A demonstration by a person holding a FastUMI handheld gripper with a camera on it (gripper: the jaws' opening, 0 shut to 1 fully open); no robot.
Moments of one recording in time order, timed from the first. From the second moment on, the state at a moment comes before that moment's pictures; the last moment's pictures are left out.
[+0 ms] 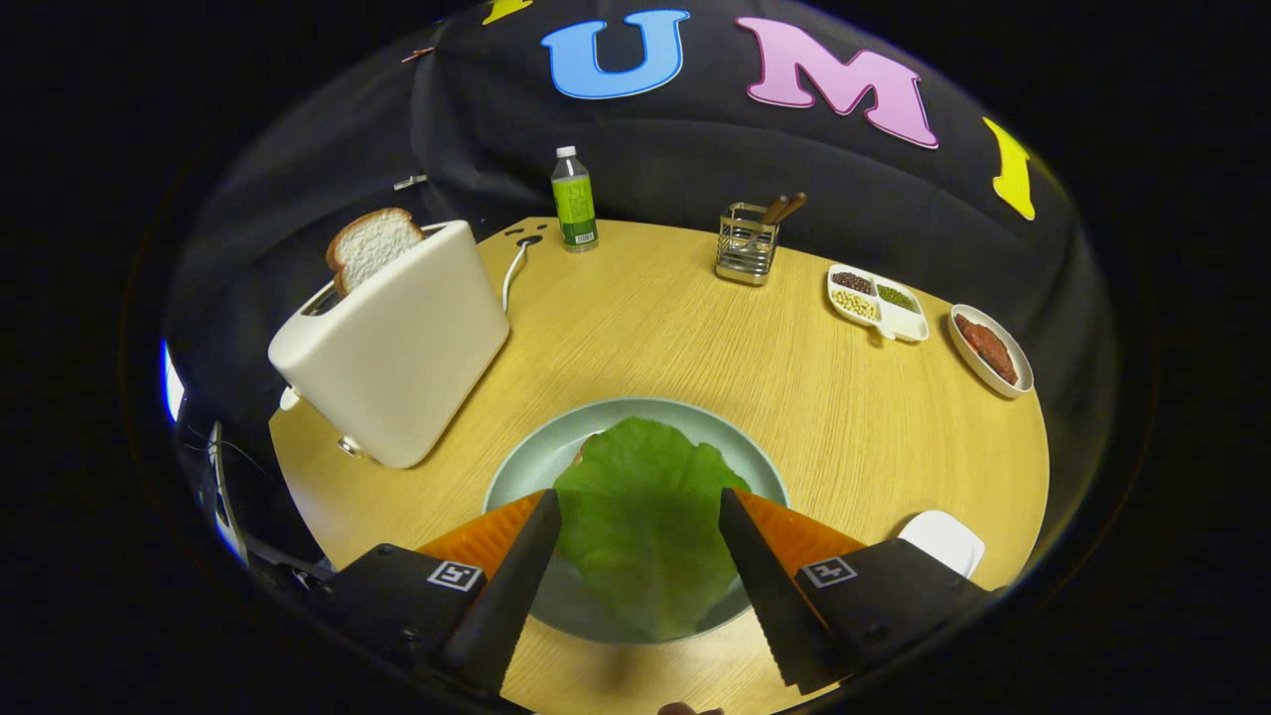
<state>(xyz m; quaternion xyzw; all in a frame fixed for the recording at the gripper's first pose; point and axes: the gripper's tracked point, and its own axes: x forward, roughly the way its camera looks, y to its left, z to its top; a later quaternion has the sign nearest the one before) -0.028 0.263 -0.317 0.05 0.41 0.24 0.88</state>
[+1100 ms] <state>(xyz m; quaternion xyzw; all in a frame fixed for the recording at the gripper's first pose) 0.017 0.414 -0.084 0.15 0.23 0.33 0.90</state>
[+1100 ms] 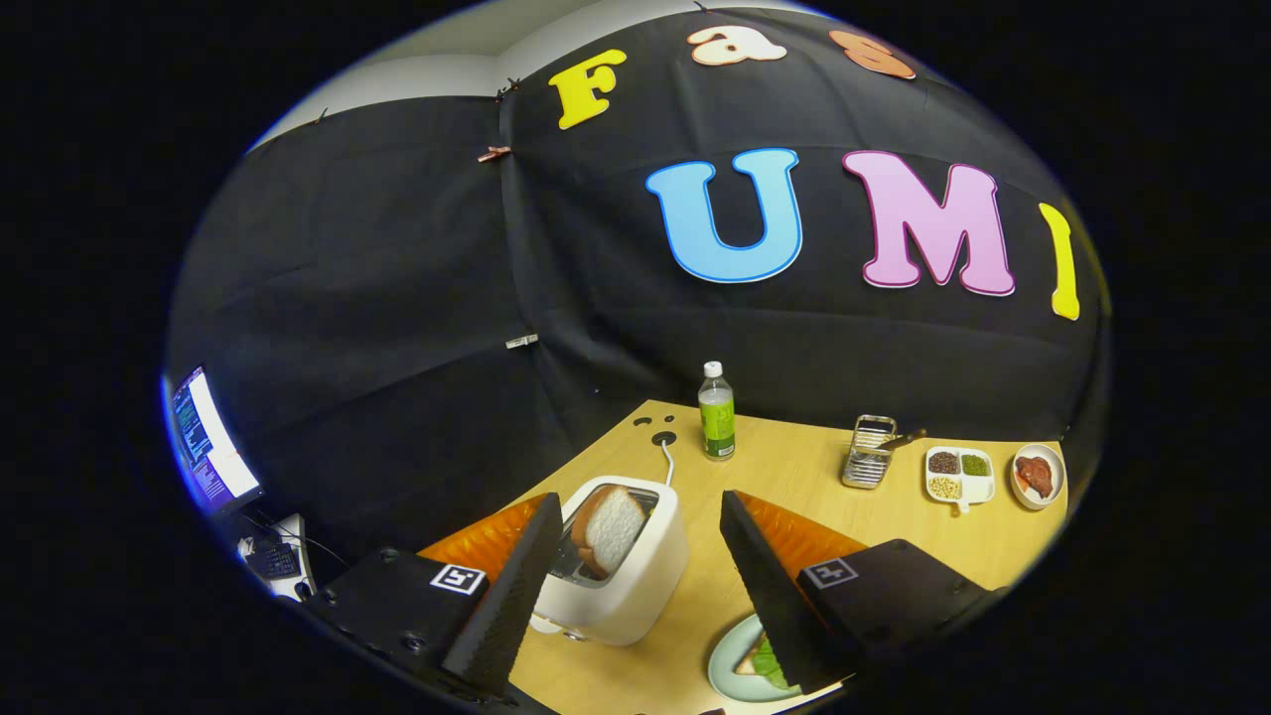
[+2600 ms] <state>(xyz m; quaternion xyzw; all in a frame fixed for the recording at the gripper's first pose) 0.037 0.505 -0.188 0.17 0.38 0.24 0.88</state>
